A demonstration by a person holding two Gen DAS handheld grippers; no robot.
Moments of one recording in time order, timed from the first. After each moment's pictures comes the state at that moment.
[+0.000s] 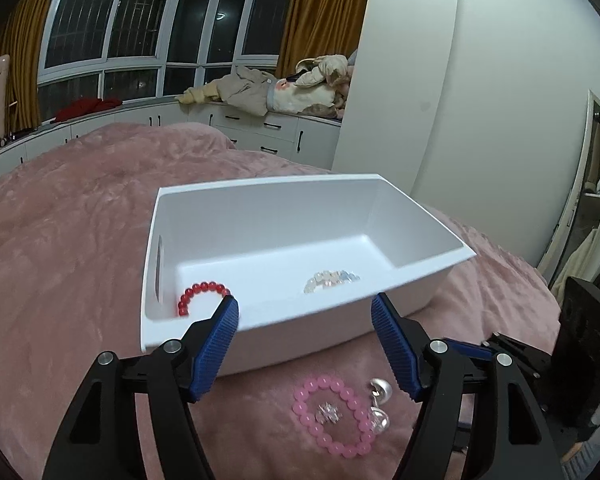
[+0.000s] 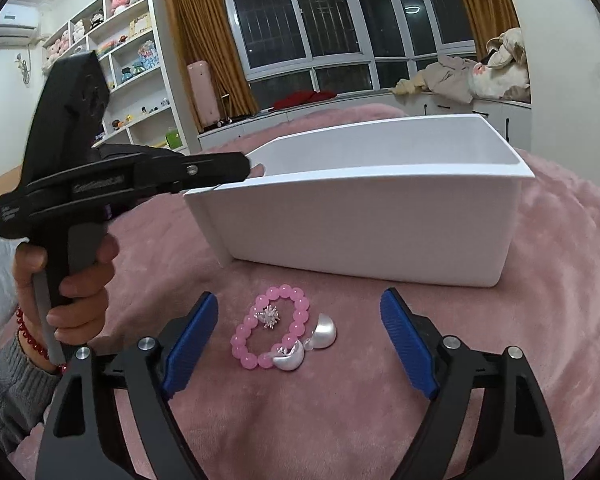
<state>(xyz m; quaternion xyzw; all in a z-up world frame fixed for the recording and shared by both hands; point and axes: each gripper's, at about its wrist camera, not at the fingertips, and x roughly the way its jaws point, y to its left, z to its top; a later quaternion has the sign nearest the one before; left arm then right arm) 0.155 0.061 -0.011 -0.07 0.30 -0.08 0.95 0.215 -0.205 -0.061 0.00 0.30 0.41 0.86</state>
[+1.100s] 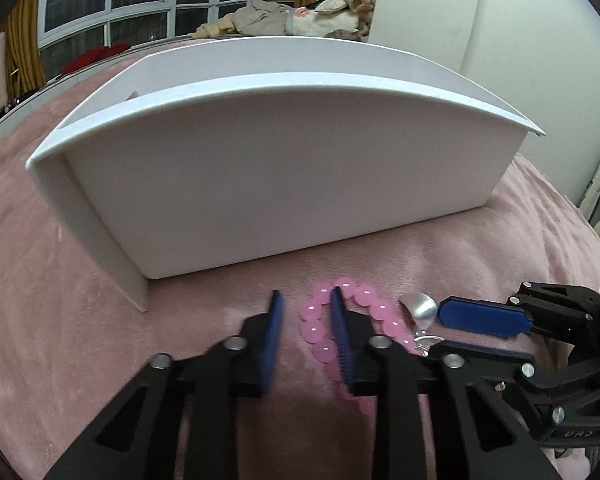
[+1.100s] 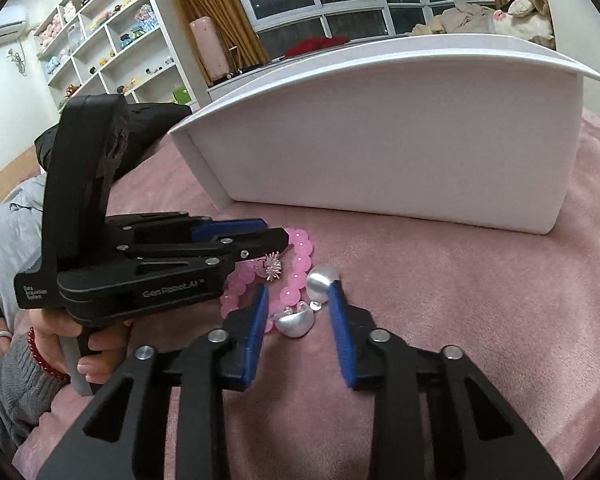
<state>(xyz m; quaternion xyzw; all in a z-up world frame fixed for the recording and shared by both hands) 0.173 0.044 -0.105 -0.05 0.42 -0.05 0.91 0.235 -0.199 -0.086 0.00 0.38 0.44 0.81</state>
